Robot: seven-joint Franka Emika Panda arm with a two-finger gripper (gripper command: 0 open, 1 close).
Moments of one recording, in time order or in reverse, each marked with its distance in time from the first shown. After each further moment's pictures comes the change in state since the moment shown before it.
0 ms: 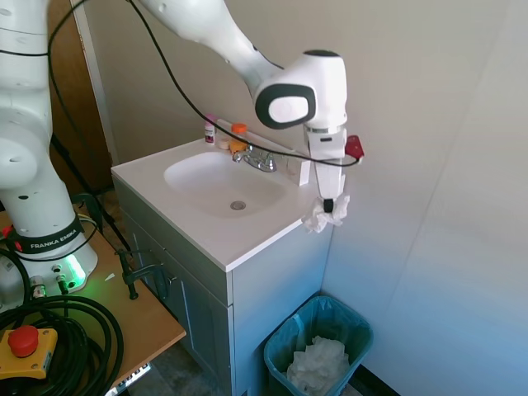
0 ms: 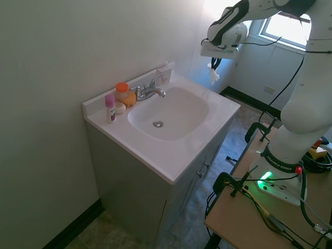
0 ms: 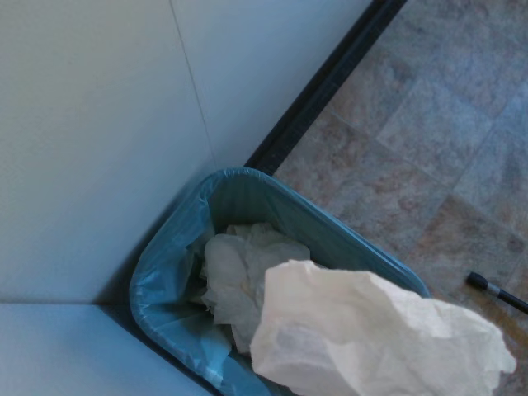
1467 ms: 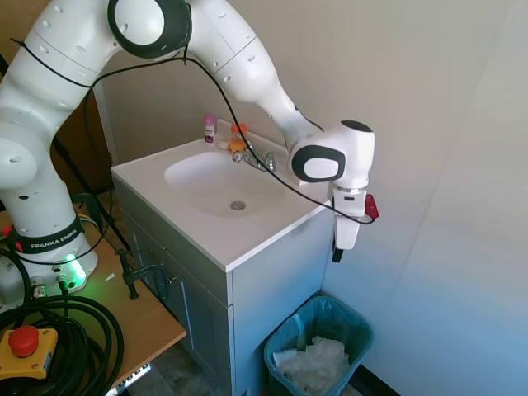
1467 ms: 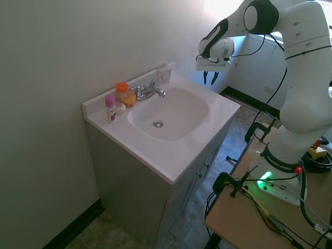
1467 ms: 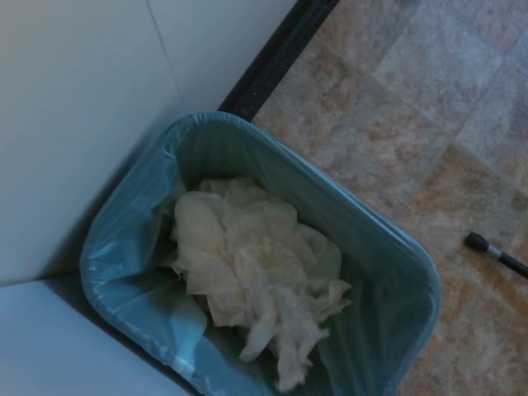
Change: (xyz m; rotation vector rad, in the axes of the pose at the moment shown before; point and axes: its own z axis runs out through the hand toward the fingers) arm 0.031 -0.018 0.077 -0.075 -0.056 -0.025
